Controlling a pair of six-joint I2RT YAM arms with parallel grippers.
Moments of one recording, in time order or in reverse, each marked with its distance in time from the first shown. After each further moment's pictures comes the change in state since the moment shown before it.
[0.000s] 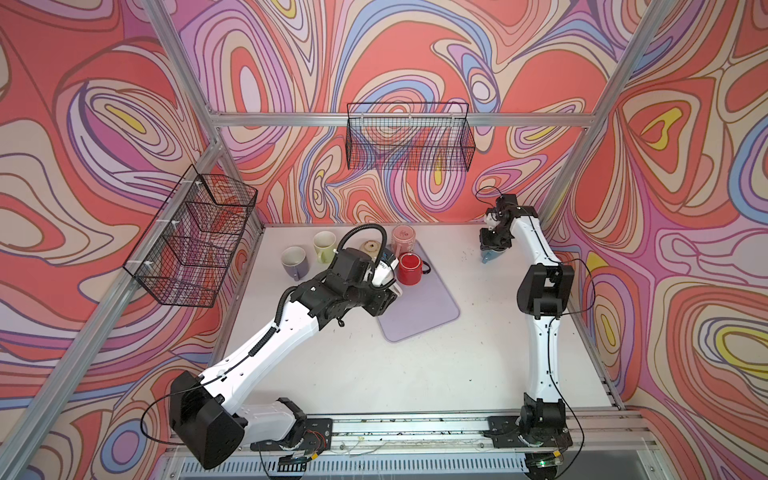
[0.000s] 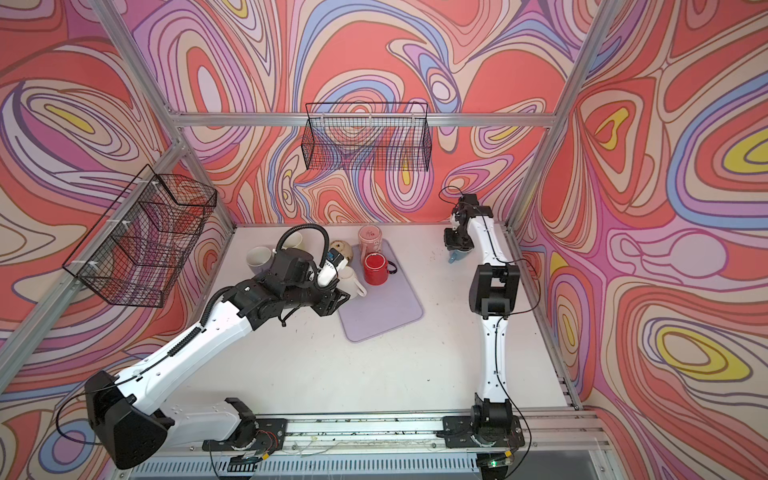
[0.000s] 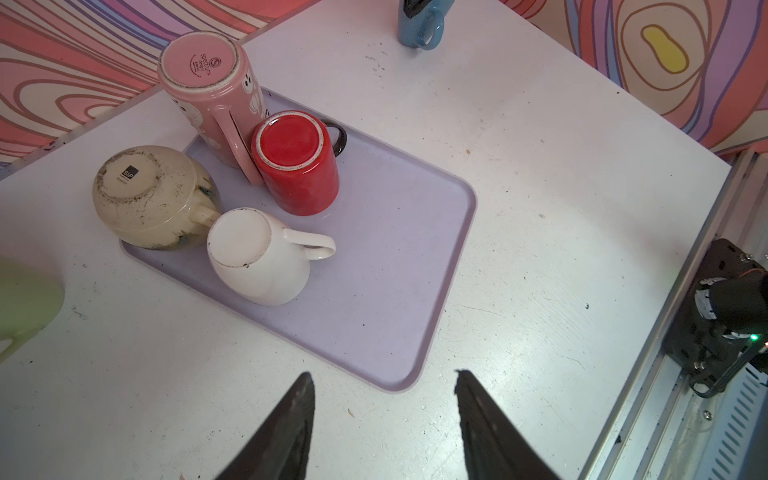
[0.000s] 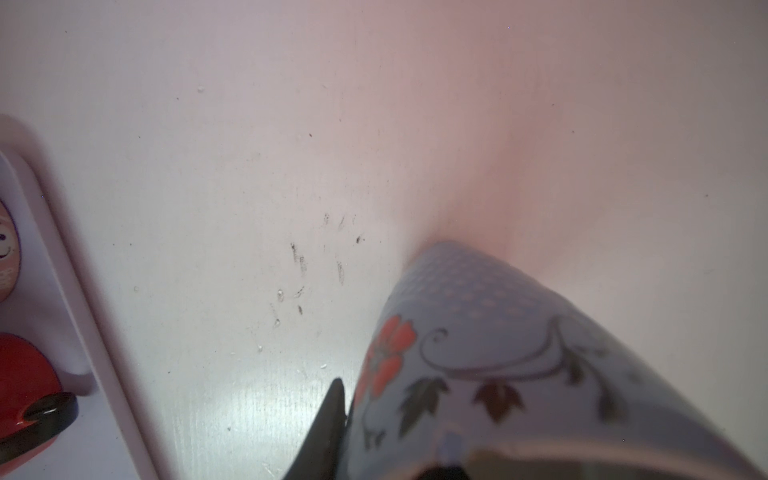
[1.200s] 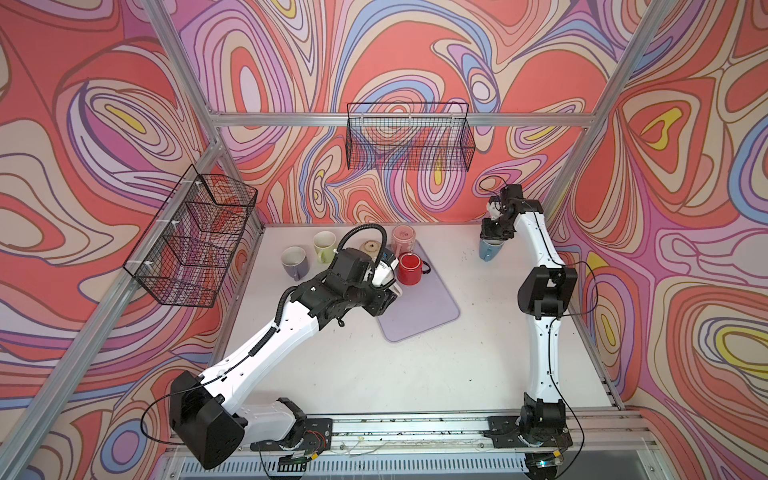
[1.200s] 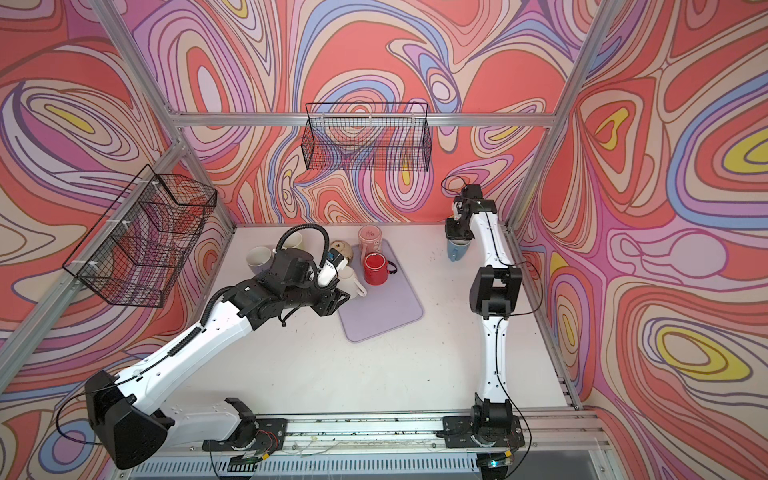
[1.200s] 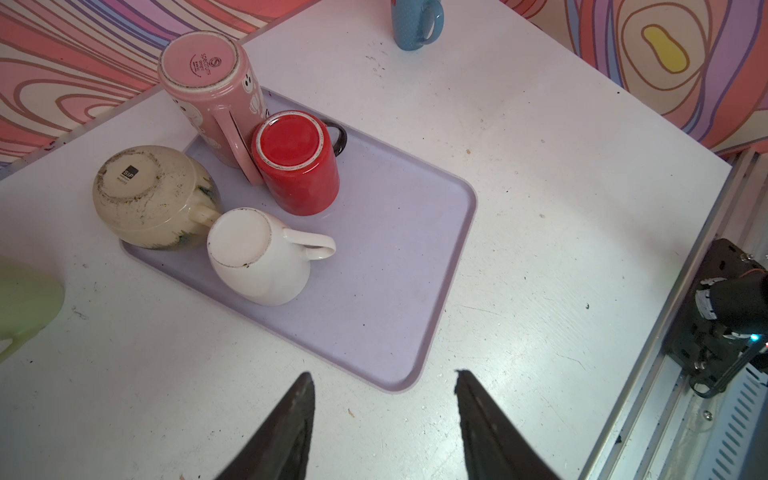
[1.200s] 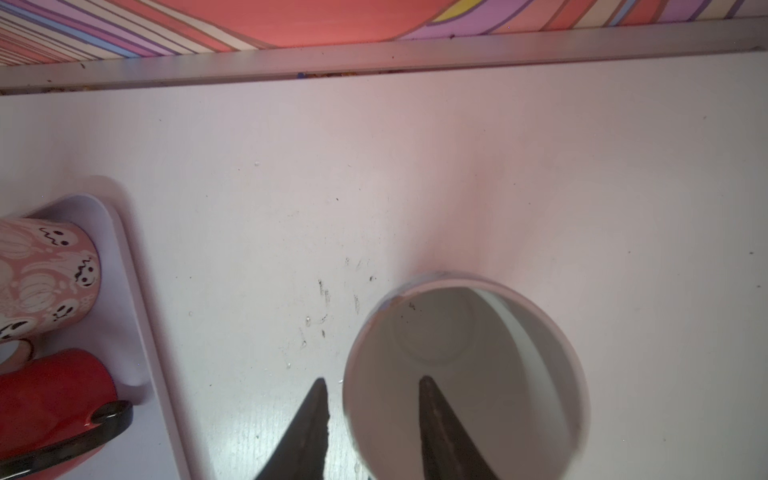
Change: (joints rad) left arm 0.000 0.001 0.000 0.000 -0.001 0.000; right arm -0.001 -0.027 0.091 0.011 -0.019 0.001
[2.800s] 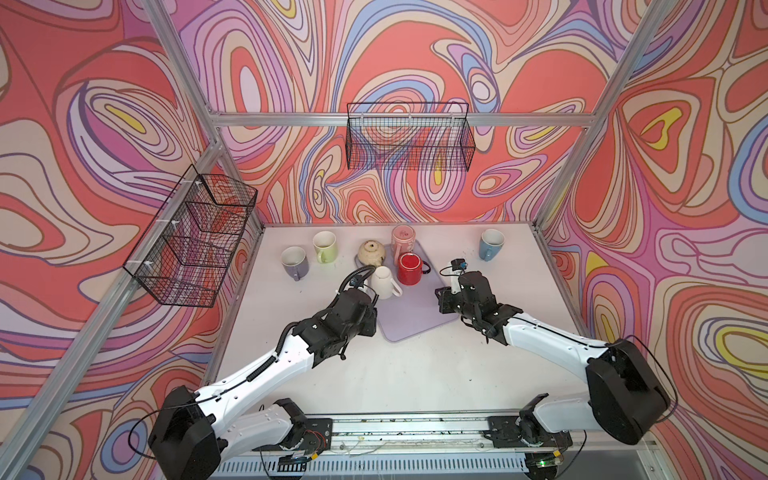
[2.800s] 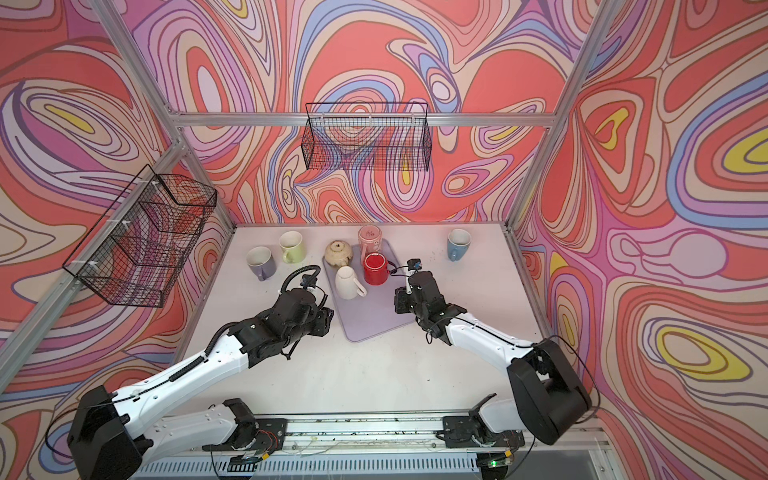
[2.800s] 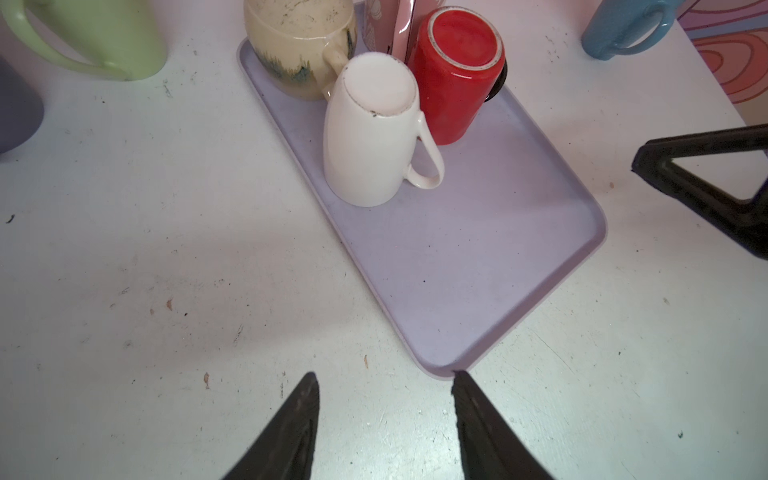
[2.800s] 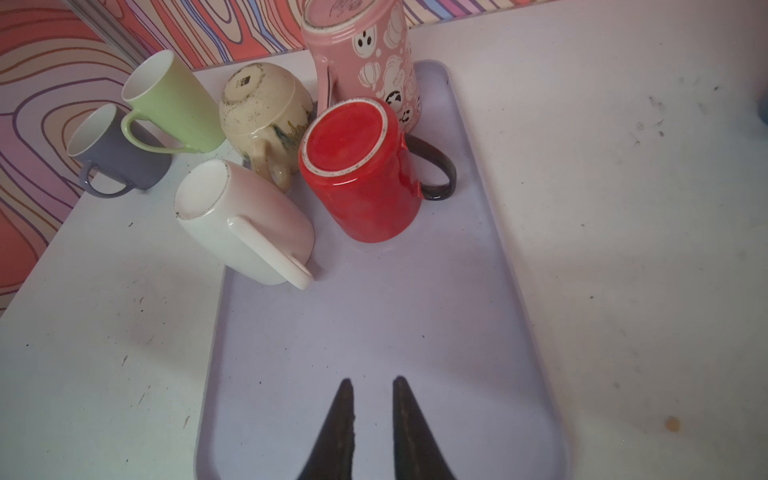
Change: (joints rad) left arm -0.099 -0.174 -0.413 0.201 -0.402 -0.542; right arm 0.582 -1.068 -1.802 1.212 0.175 0.428
